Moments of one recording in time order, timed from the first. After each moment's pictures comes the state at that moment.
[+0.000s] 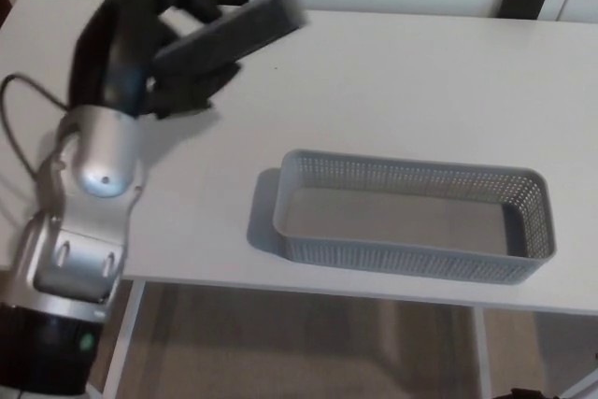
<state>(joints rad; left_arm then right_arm) -0.46 0.29 -0.17 -0.05 0.37 0.27 0.03 0.22 -0.44 0.22 0.37 -0.25 0.07 0.21</state>
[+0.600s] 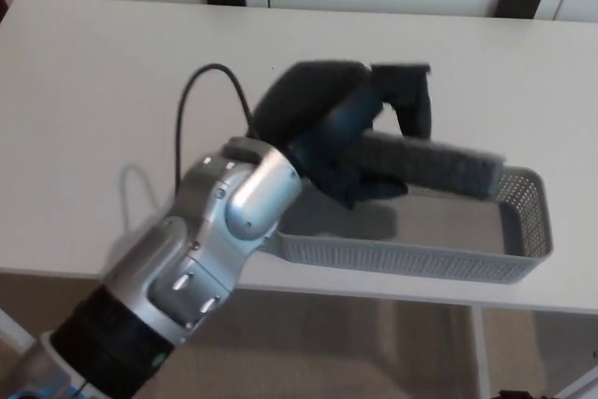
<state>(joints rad) -0.58 0.30 -0.62 0.04 0.52 0.19 -0.09 0.21 -0.45 0.26 0.34 -0.27 0.09 0.23</state>
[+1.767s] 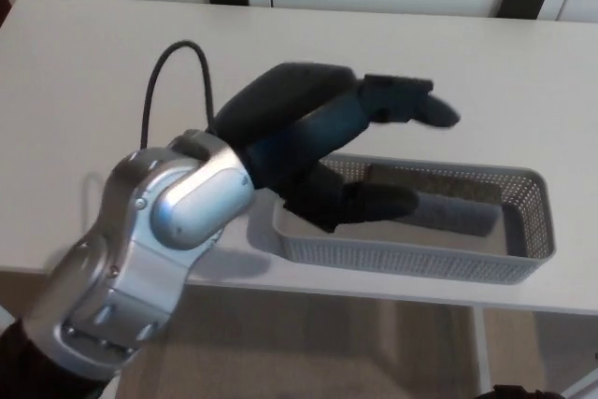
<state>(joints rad) -0.45 0.42 -0.44 -0.38 0.39 0.31 -0.45 0.19 -0.45 0.27 0.34 -0.28 0.09 0.23</state>
